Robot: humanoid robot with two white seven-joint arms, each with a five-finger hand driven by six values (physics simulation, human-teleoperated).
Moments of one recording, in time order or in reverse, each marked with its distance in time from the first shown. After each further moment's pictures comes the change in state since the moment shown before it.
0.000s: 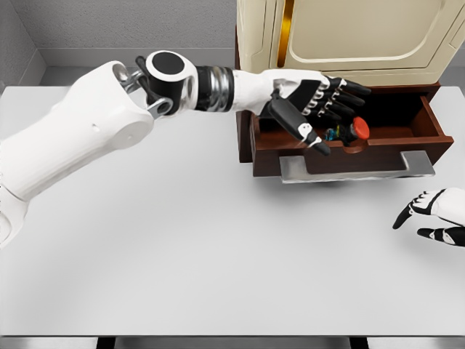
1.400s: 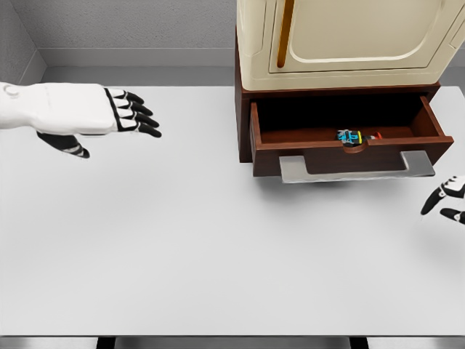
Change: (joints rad) left arm 0.187 0.819 0.261 -0.426 -1.159 -0.919 -0.139; right arm 0.081 0.008 -0.176 -0.002 -0.119 0.000 0.000
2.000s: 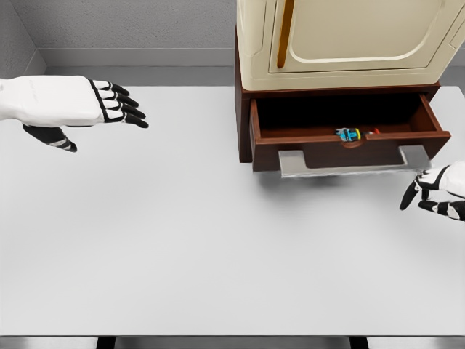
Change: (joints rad) left arm 0.000 0.020 0.004 0.037 0.003 -0.001 0.000; right arm -0.176 -0.083 0.232 -0.002 -0.013 0.007 0.003
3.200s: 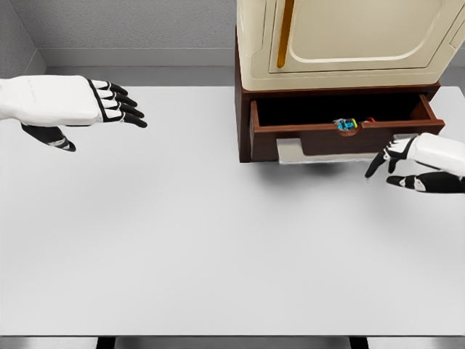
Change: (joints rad) left arm 0.002 0.002 0.001 0.002 -0.001 0.000 0.000; right arm -0.356 0.074 0.293 0.061 -0.039 0.045 0.001
